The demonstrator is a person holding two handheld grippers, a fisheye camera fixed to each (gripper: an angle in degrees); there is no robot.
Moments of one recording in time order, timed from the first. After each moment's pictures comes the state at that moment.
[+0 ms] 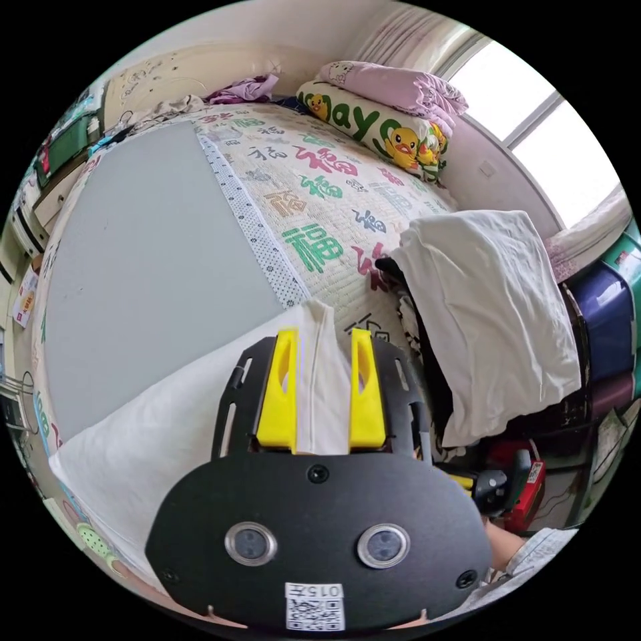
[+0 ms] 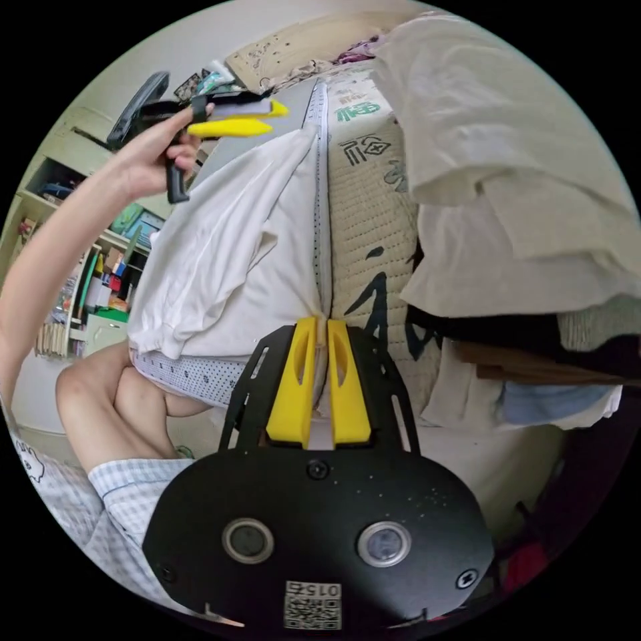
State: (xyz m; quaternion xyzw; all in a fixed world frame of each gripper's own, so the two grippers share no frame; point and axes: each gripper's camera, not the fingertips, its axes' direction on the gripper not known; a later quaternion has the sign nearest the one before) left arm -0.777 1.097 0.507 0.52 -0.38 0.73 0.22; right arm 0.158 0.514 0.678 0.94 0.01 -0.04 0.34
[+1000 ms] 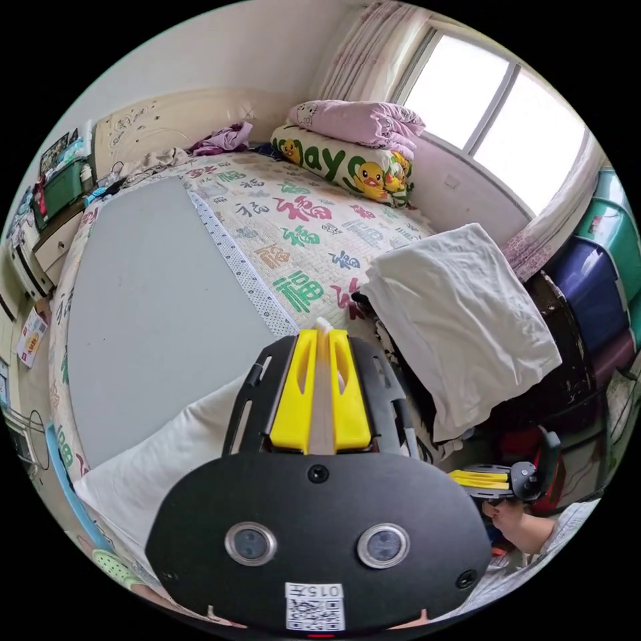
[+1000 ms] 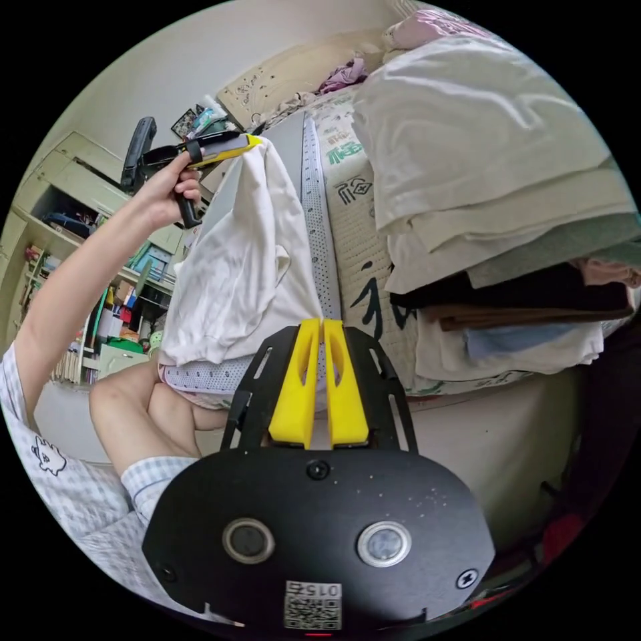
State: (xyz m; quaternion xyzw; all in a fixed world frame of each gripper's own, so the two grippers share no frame) left arm -0.773 1.088 0.435 0.50 -0.35 0.78 0.13; right arm 0.124 0.552 0.789 0.96 -0.04 -0.04 0.27
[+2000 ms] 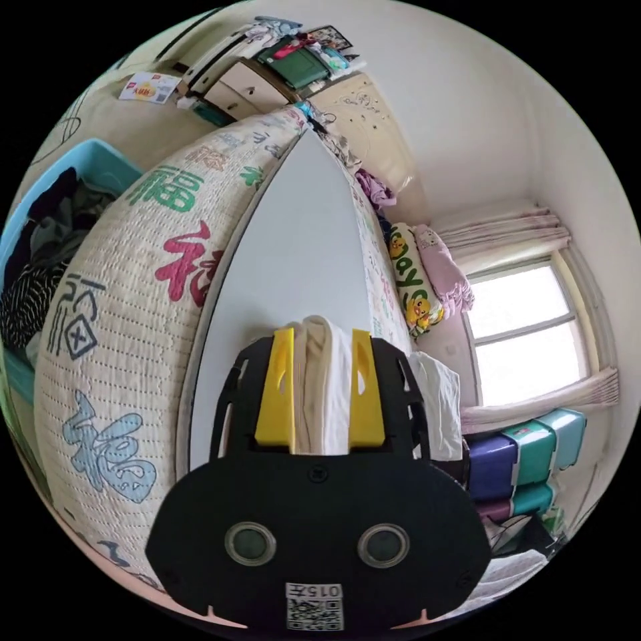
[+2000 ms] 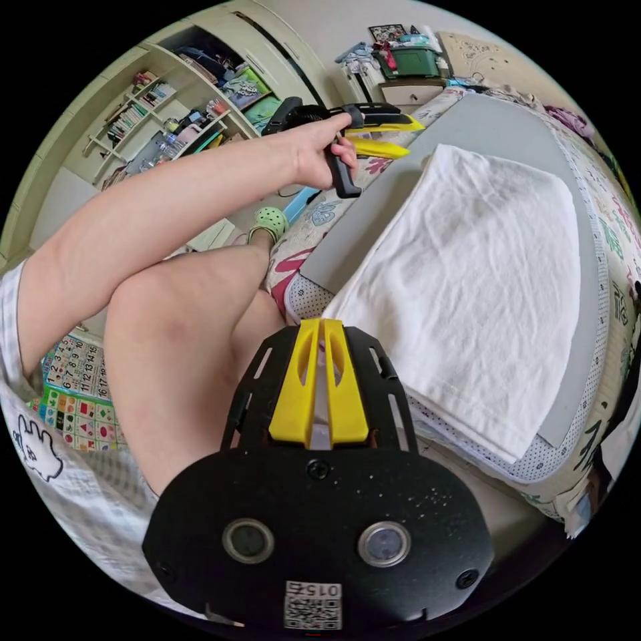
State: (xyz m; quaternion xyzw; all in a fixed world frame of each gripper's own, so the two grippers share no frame) left arm -0.750 0.921 -0.001 0.50 -0.01 0.77 0.40; right arm -0.232 0.492 0.724 0.87 0.22 -0.23 0.38
